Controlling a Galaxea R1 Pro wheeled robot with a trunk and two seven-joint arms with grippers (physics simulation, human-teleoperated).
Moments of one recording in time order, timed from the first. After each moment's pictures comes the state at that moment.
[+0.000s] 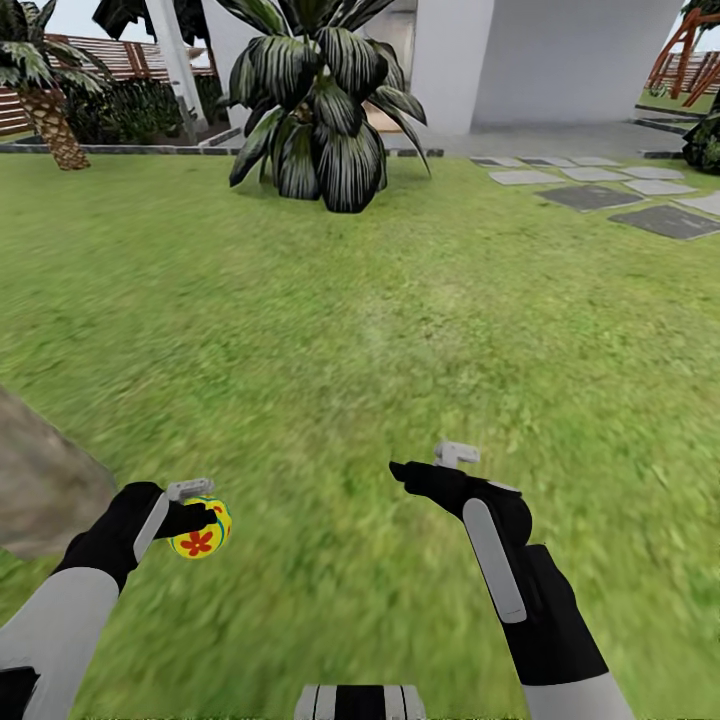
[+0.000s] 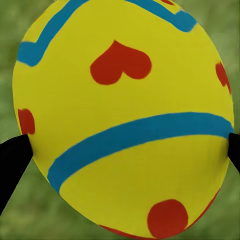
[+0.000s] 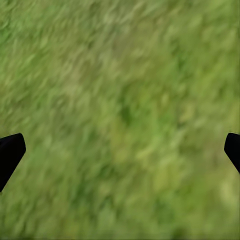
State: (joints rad) left arm -0.79 0.20 0.09 -0.68 0.11 0.85 -0.03; right arm -0.50 0.13 0.13 -1.52 -0.42 0.86 -0.21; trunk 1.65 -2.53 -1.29
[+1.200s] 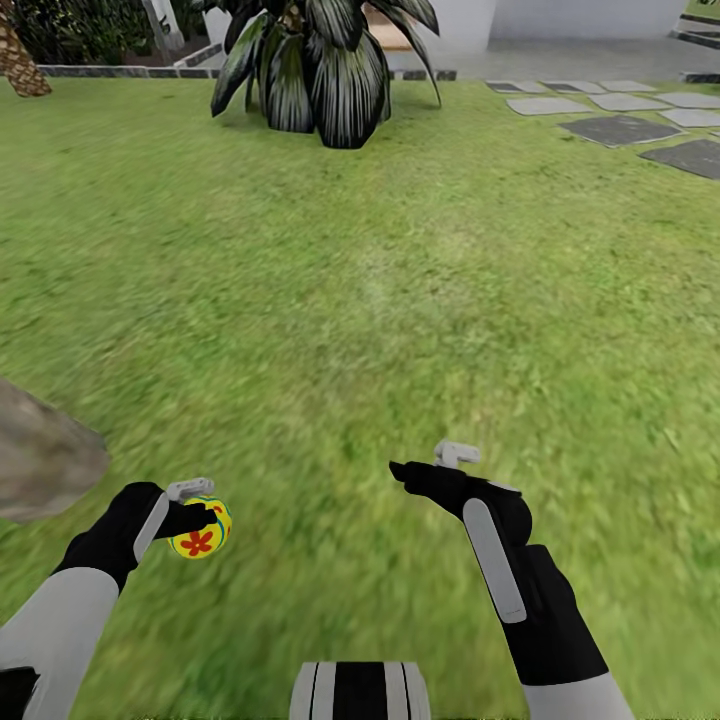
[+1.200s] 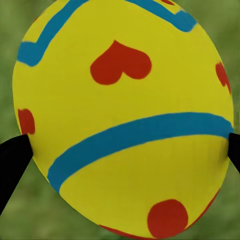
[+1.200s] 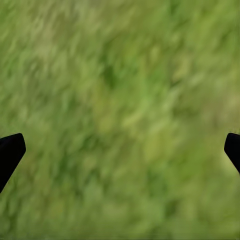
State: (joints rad) left arm -0.79 0.20 0.09 -0.68 0.11 0.85 -0.03; right arm -0.50 0.13 0.13 -1.52 -0.42 0.86 -0.21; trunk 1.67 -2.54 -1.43
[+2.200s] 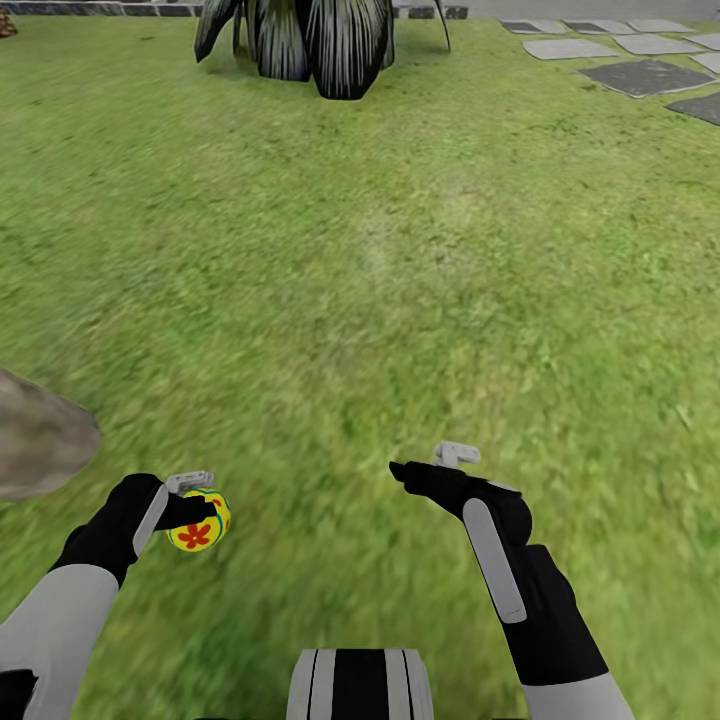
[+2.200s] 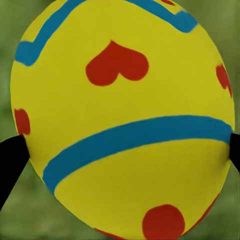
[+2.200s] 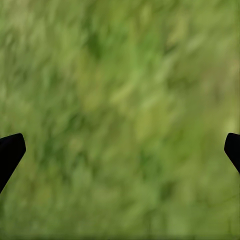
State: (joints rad) left arm -0.79 0.20 0.09 -0.74 0.09 0.90 -0.04; right arm -0.50 0.13 0.13 -1.52 -0.42 0.86 -0.21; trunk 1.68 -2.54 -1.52
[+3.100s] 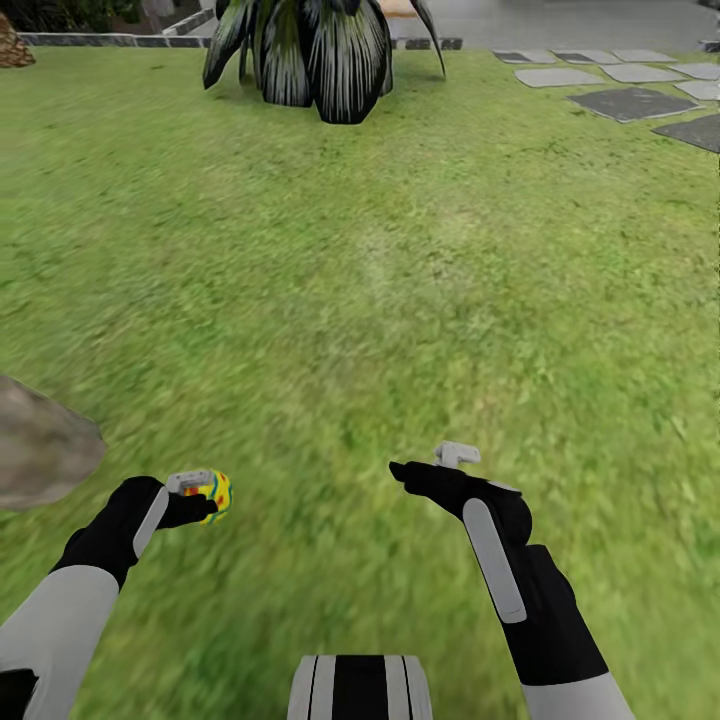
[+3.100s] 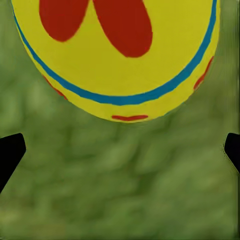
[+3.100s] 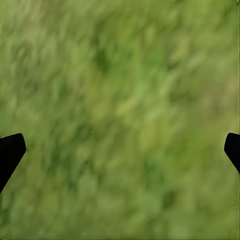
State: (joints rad) left arm -0.79 0.20 0.09 -0.72 0.11 0.84 -0.04; right arm -0.50 0.13 0.13 -1.52 -0.42 0.86 -0.21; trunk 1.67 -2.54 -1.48
